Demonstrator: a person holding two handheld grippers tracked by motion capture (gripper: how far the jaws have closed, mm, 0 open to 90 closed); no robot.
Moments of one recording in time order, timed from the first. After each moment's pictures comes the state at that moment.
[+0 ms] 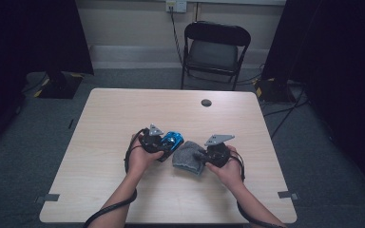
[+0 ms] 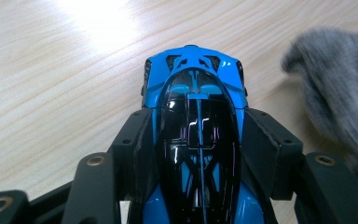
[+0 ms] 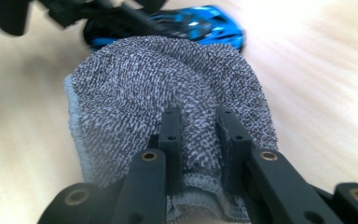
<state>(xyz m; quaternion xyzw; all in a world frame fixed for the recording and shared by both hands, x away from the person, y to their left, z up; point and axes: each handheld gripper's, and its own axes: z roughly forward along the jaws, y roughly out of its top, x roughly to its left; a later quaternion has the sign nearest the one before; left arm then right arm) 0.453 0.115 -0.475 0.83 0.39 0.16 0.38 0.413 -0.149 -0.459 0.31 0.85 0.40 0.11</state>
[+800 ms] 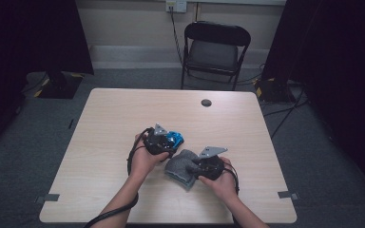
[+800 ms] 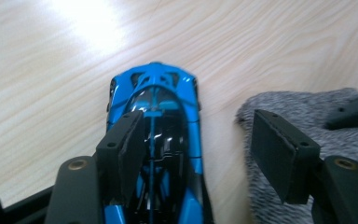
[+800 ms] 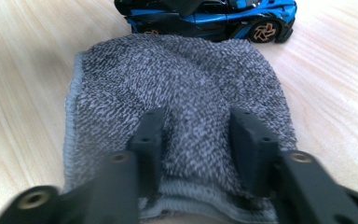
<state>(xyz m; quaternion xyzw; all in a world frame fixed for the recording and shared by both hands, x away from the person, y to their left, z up) 0.436 0.099 -0.450 0.83 0.37 0.14 0.39 0.387 -0.131 -0.482 0.31 0.85 0.40 0.11</state>
